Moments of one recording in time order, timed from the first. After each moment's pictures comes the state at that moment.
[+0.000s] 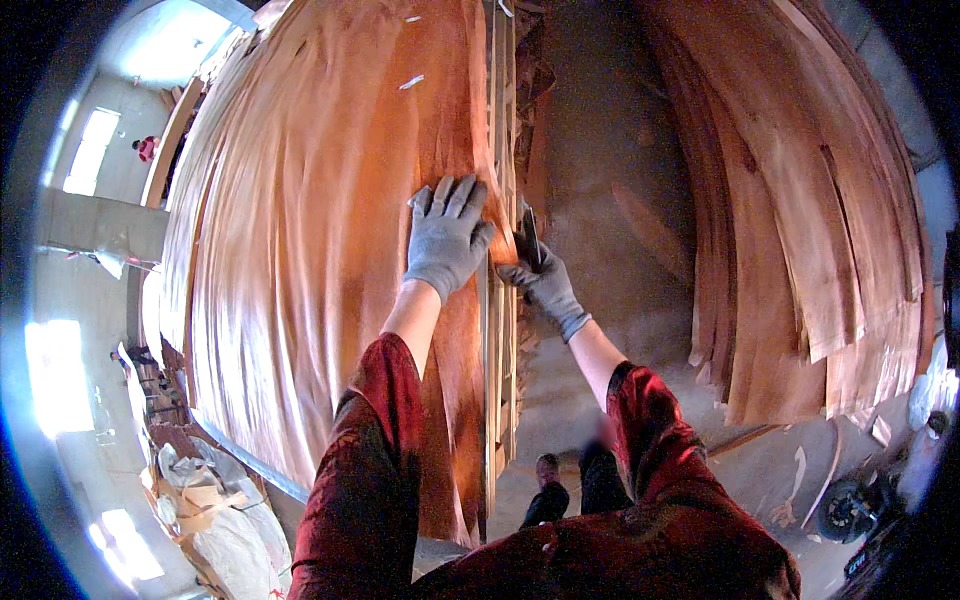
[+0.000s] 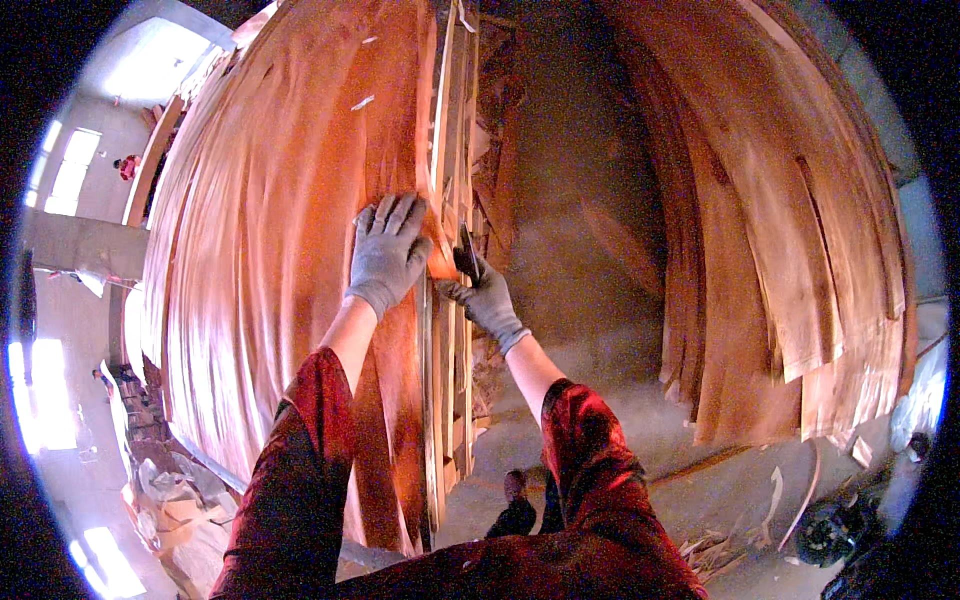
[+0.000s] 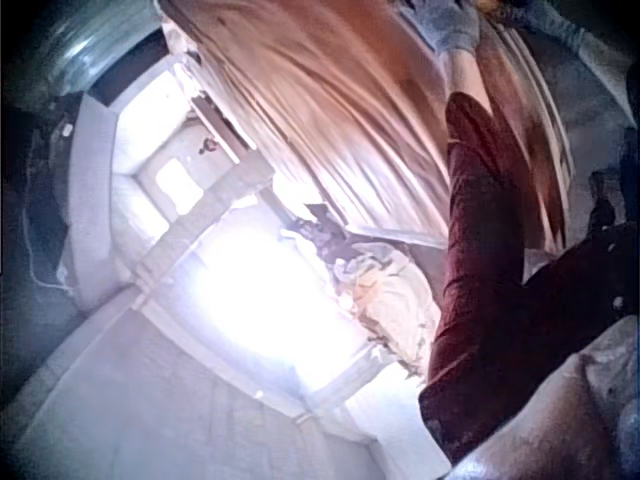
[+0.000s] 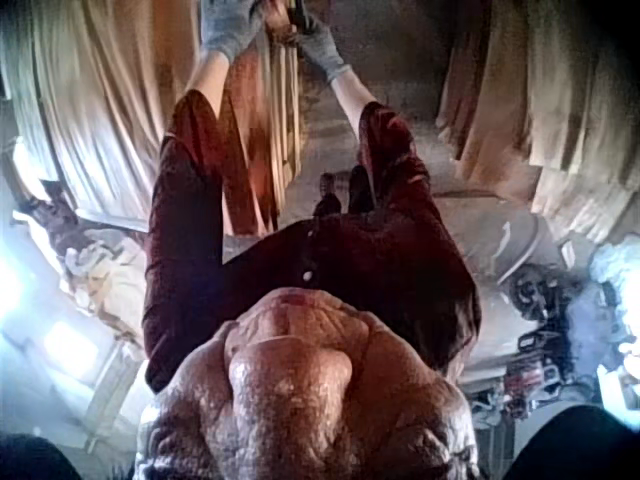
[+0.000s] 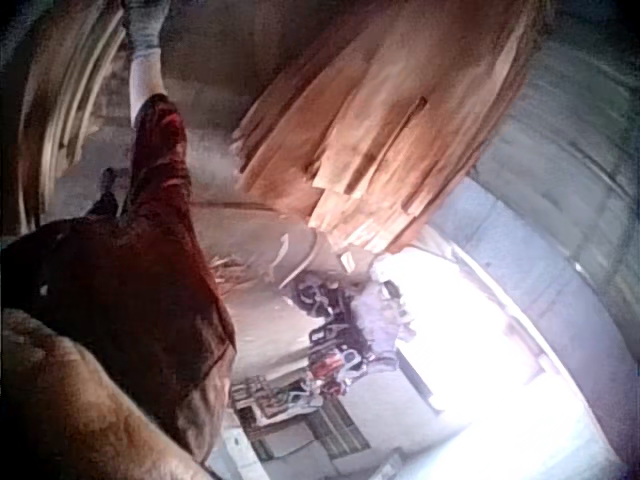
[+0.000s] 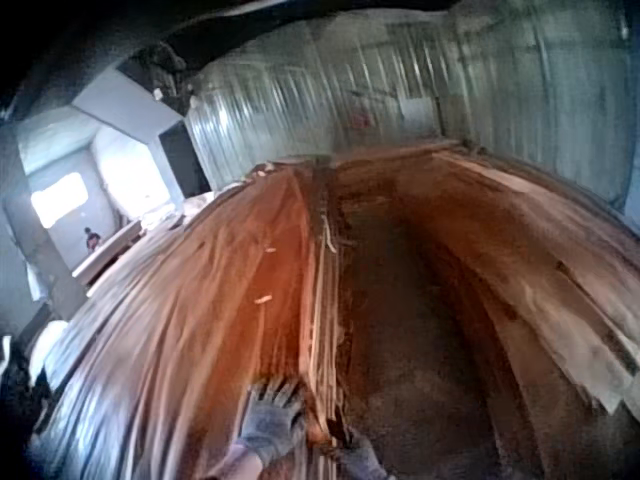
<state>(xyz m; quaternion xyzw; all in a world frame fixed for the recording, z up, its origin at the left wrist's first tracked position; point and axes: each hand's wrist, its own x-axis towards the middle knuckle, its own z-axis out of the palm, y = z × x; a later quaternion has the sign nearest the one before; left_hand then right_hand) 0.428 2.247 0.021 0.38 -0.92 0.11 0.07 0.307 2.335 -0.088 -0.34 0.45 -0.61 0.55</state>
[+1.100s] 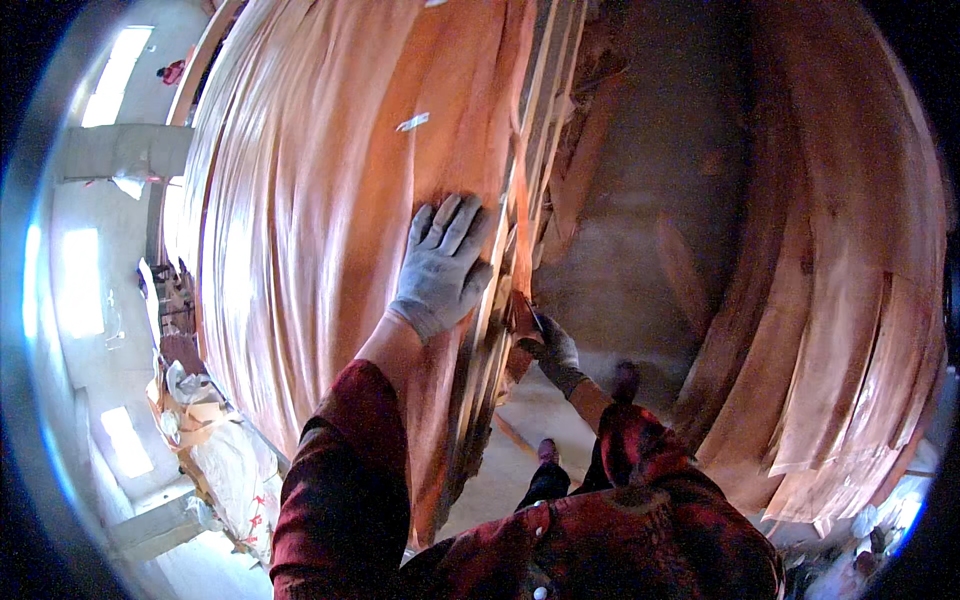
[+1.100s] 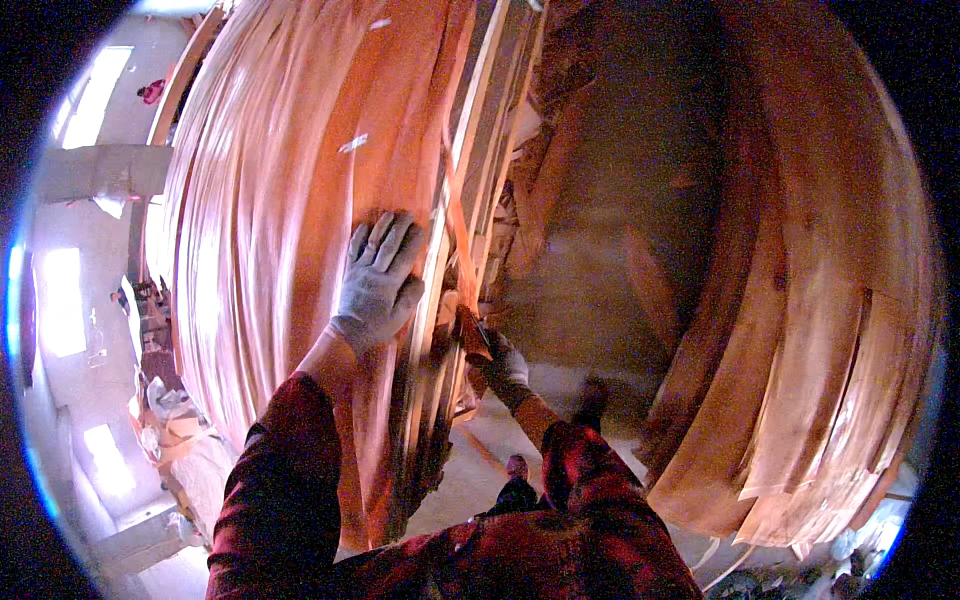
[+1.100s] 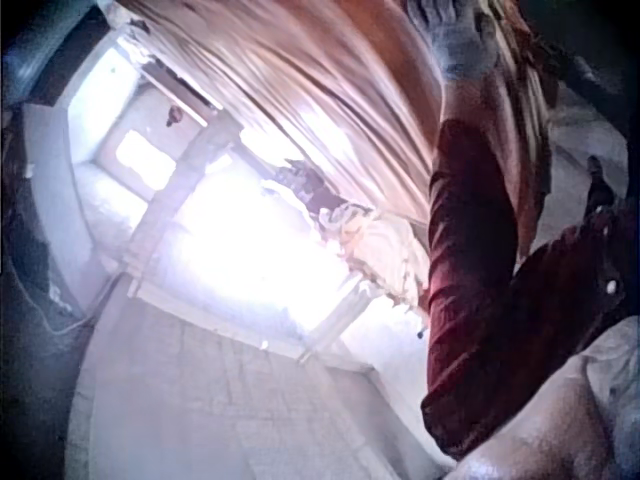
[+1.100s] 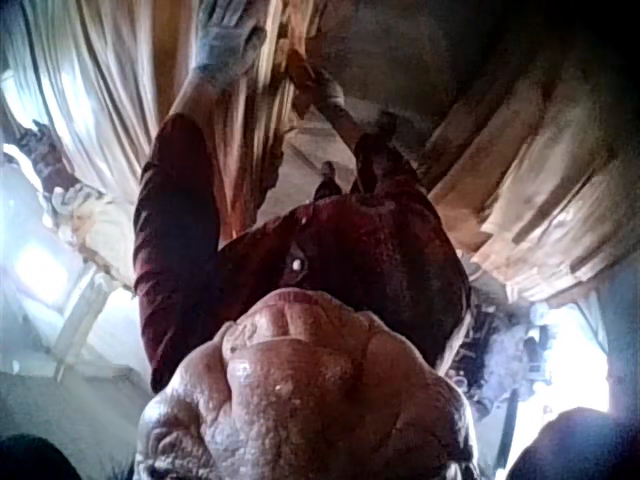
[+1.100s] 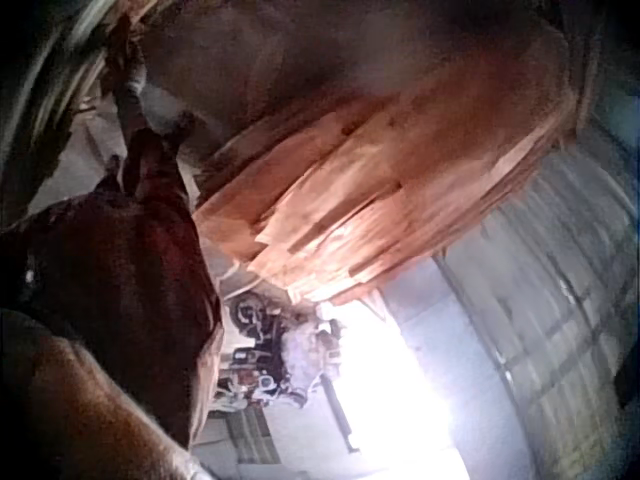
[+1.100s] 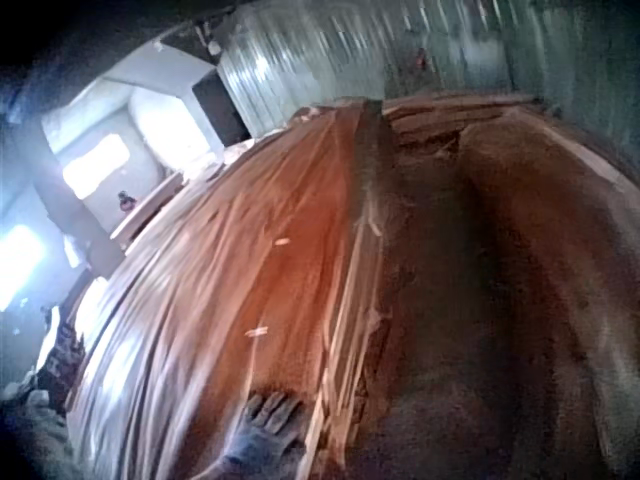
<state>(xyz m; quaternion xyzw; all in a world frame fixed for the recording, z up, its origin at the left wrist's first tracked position) 0.368 2.127 0.038 0.45 -0.89 0.01 -0.03 0.242 2.281 -0.200 -0.49 0.58 -0.24 0.60</state>
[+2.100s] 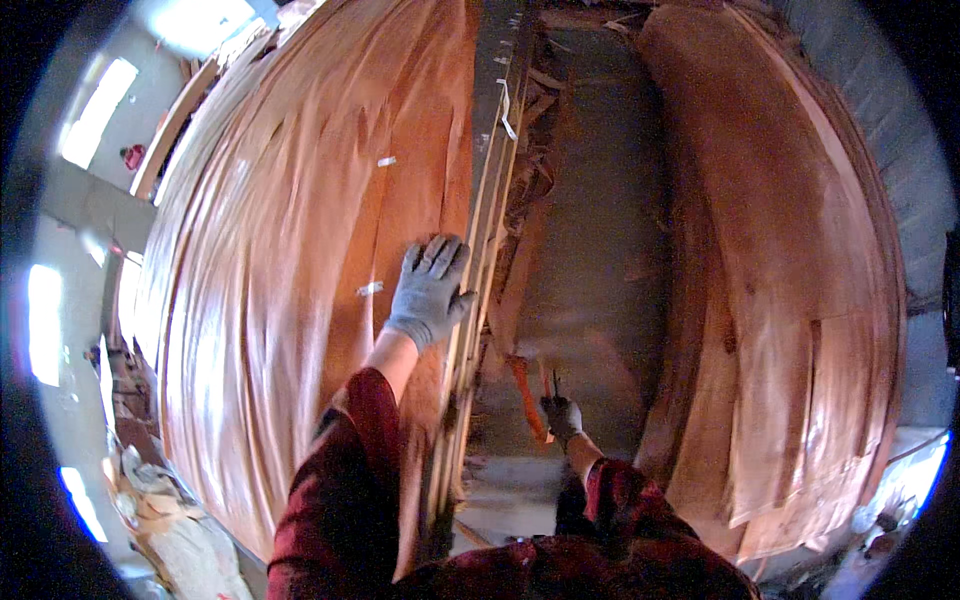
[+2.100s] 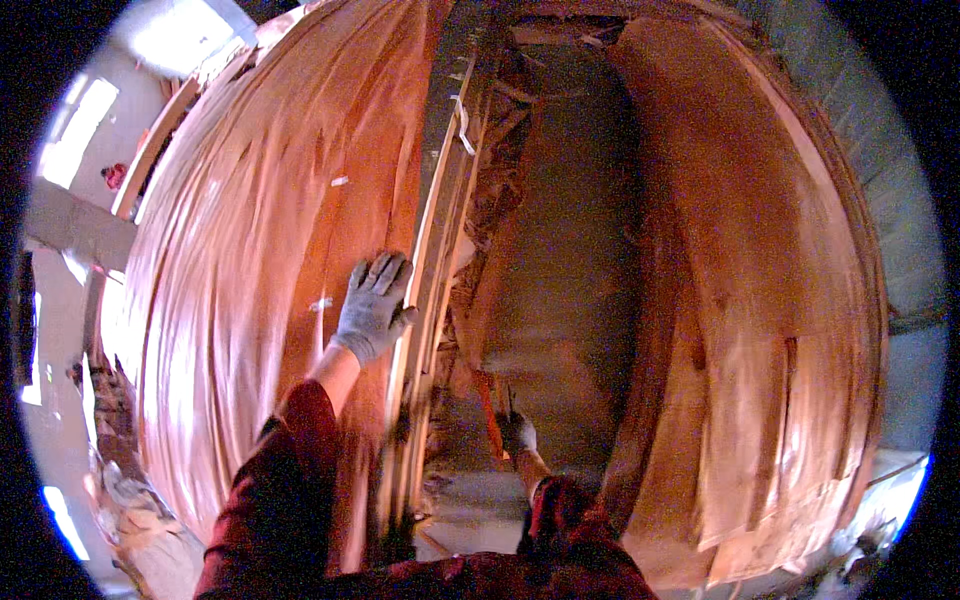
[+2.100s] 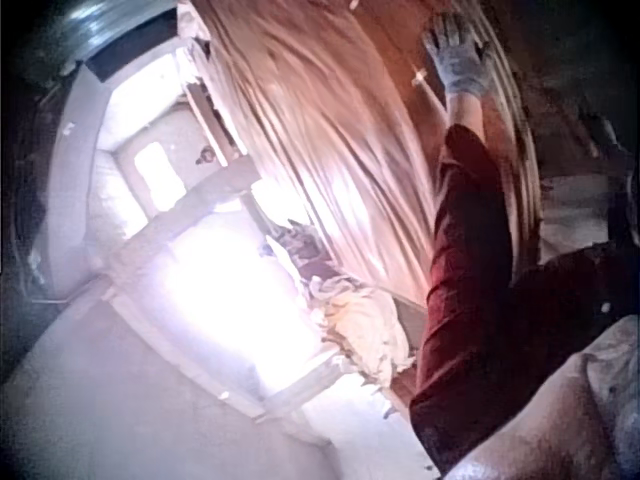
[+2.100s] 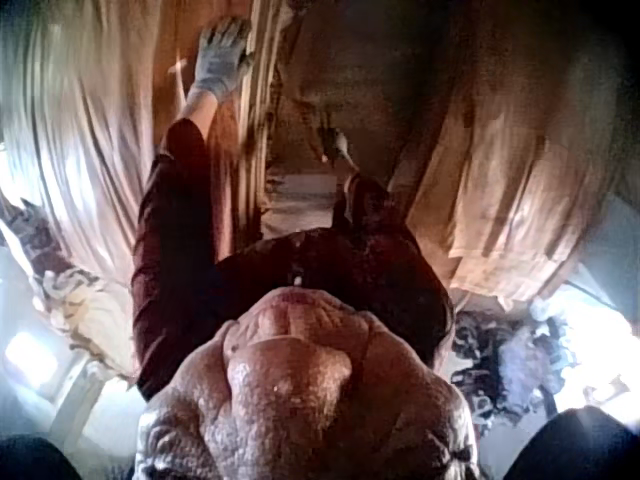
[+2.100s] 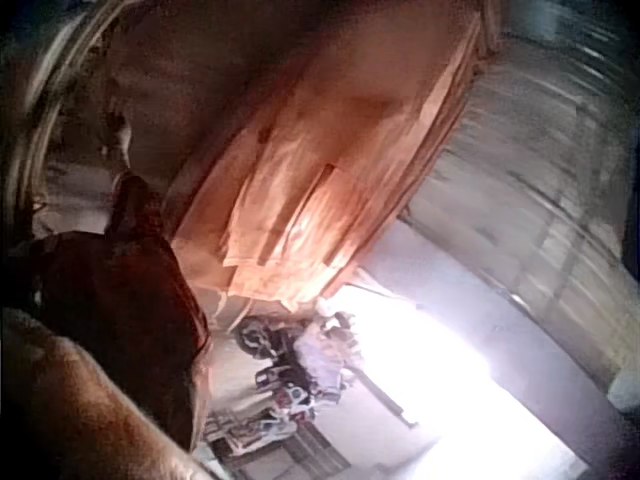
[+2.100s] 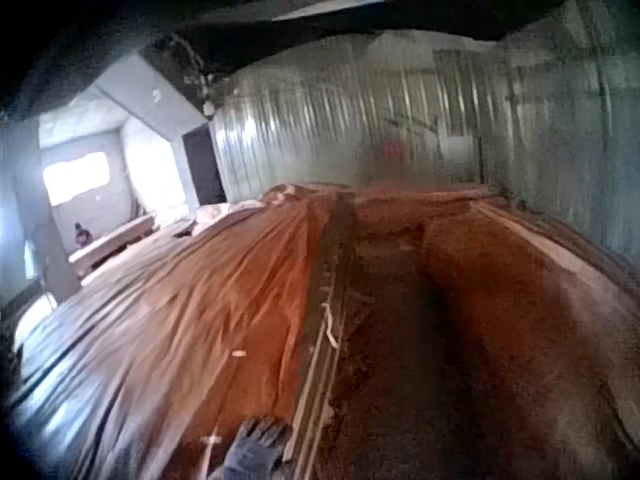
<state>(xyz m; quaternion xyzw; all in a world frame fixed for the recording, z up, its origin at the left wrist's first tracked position) 0.300 1.975 0.026 0.41 -0.91 0.04 0.01 0.124 2.210 -0.228 -0.32 0.75 -0.20 0.55</state>
